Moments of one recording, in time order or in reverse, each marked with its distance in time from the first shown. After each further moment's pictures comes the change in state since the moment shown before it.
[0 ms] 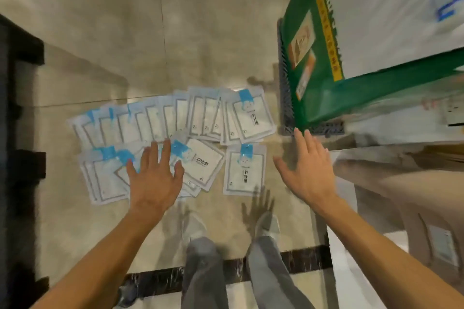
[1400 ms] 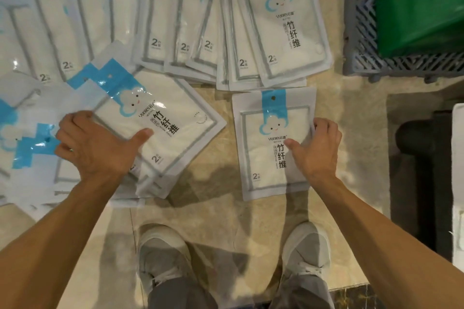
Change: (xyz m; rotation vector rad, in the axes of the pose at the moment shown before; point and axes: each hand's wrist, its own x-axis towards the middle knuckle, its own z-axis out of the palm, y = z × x) left_hand 0.190 -0.058 0.355 -0.309 0.285 -0.425; right_hand 0.165 0.102 0.418 0.291 0.131 0.288
